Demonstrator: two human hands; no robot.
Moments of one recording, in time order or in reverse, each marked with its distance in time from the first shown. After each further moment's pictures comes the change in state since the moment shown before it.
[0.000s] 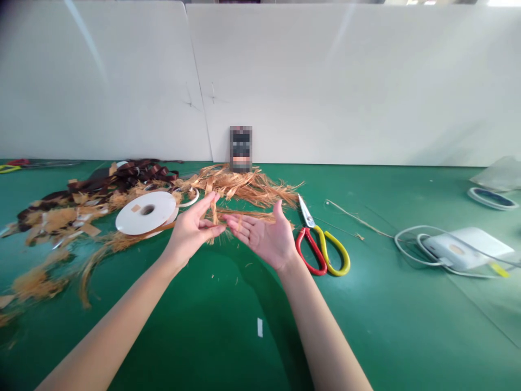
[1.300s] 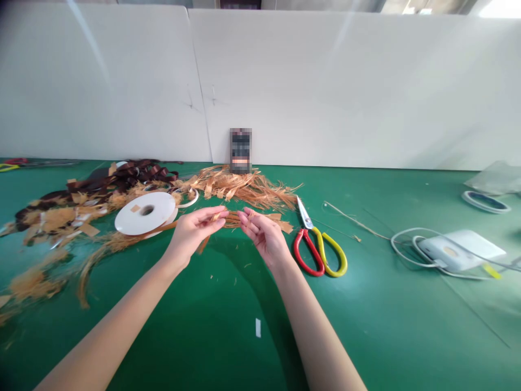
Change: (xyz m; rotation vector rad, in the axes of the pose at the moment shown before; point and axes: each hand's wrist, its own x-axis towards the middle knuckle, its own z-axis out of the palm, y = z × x) left_hand 0.001 0.002 0.006 -0.104 0.039 -0.082; right_hand 0.010 0.012 -0.011 -0.183 0.350 -0.334
